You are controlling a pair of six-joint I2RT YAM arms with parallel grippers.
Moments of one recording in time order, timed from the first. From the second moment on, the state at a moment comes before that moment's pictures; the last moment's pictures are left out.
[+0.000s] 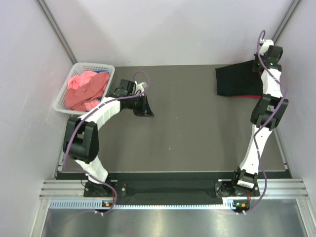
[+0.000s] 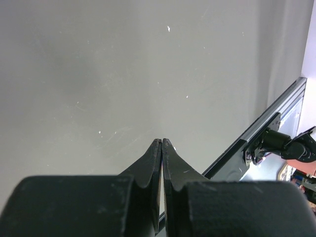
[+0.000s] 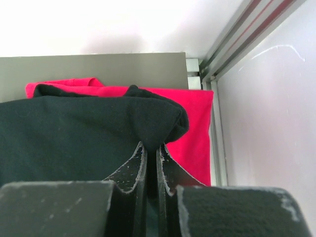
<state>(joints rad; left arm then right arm) -0.31 1.71 1.24 -0.48 0.61 -0.37 -0.31 2.48 2.37 -0.40 -0.18 -0.21</state>
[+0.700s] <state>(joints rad) -0.31 1.71 1.24 -0.47 0.61 -0.38 -0.36 2.52 2.37 -0.30 -0.25 -0.14</state>
